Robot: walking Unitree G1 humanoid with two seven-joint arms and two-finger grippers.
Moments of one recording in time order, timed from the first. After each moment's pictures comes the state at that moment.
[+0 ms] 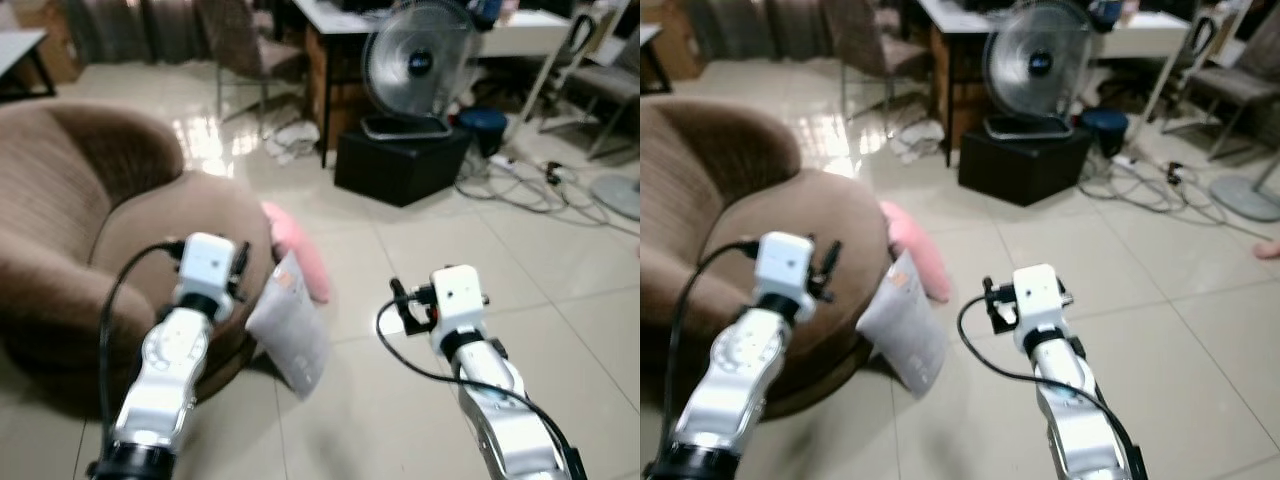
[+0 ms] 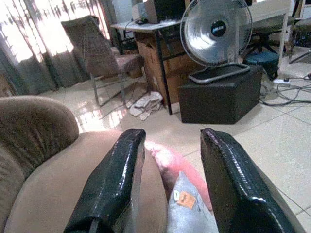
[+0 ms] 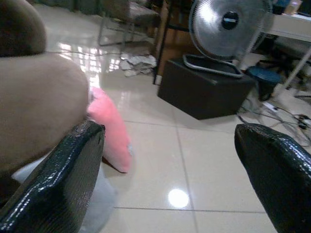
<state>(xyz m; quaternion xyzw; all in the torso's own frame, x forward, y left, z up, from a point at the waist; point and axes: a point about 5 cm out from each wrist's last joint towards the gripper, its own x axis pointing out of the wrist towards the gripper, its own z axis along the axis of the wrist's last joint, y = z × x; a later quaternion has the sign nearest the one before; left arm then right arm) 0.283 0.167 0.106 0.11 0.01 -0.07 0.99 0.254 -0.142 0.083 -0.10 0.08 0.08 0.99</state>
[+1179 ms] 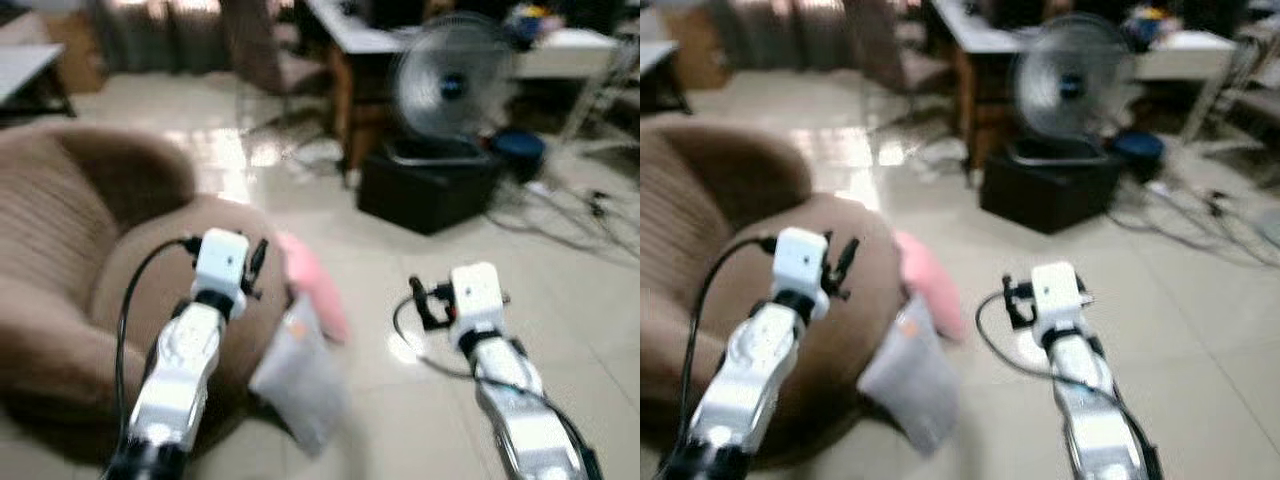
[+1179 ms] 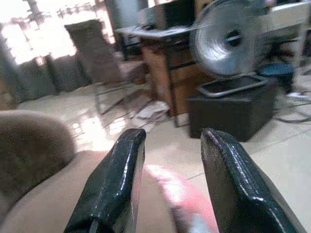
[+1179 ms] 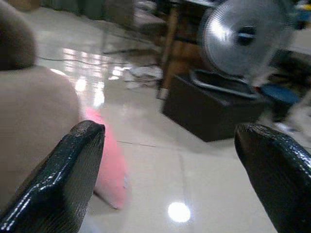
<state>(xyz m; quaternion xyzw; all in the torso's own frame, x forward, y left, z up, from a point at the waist) 0.285 0.158 0.107 0.10 0.01 -0.10 0.99 0.257 -0.148 0.082 -0.10 0.09 0.07 0.99</state>
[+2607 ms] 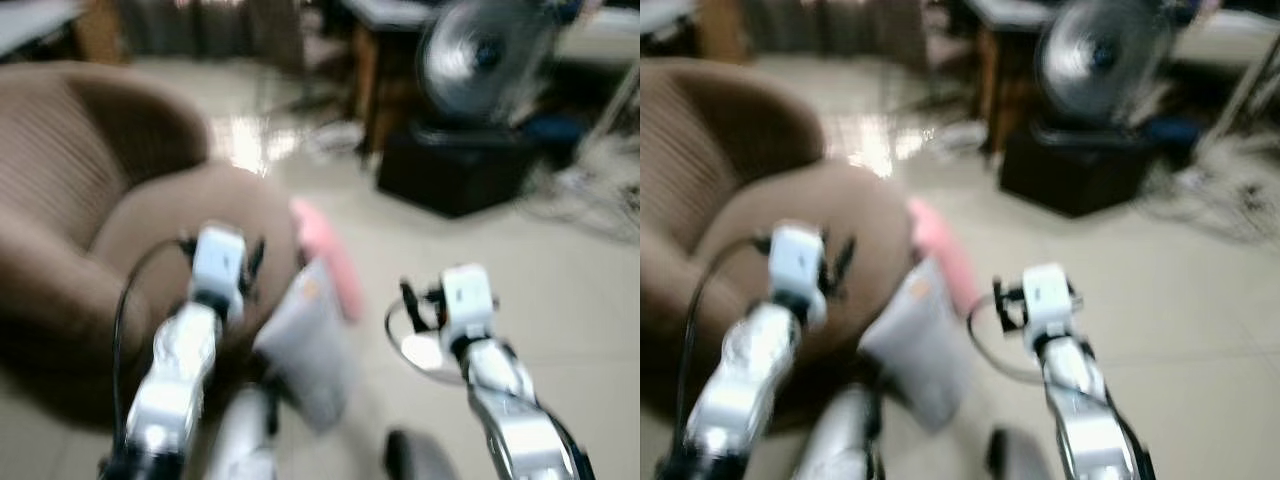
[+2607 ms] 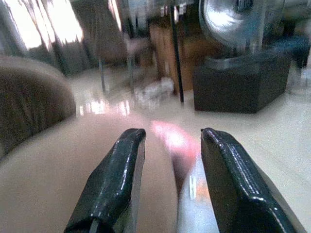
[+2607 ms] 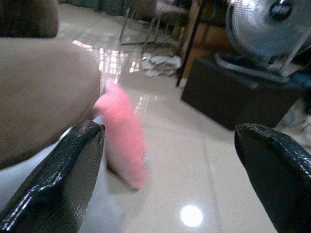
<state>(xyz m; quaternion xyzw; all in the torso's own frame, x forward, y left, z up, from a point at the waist) 0.278 0.153 0.093 0.10 0.03 -0.12 0.99 0.250 -0.148 0.076 -0.09 0.10 0.06 0.99</state>
